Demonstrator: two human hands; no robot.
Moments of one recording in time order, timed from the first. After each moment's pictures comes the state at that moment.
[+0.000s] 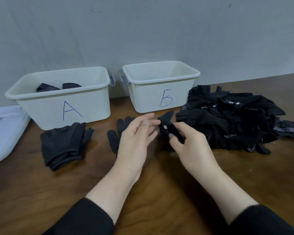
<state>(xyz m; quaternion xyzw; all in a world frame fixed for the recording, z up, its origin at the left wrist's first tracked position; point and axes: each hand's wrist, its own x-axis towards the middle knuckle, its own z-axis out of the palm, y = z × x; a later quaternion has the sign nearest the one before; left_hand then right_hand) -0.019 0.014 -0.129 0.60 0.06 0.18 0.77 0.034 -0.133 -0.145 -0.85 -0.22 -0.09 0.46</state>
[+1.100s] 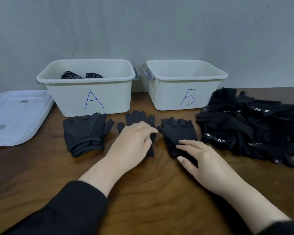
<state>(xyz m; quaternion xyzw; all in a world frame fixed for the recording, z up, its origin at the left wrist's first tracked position) -0.021 0.101 -0.162 0.95 -0.03 0.20 0.23 0.030 -0.139 -0.165 -0.92 -0.35 0.00 0.19</state>
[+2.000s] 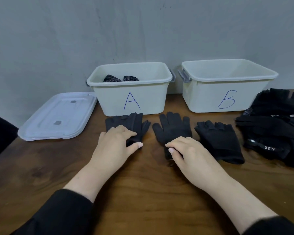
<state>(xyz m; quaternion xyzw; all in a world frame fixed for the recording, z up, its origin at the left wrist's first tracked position) -0.095 0.202 -0.162 0.96 0.18 0.14 0.12 0.009 -0.024 -0.173 -0.86 -0.44 -0.04 0.23</state>
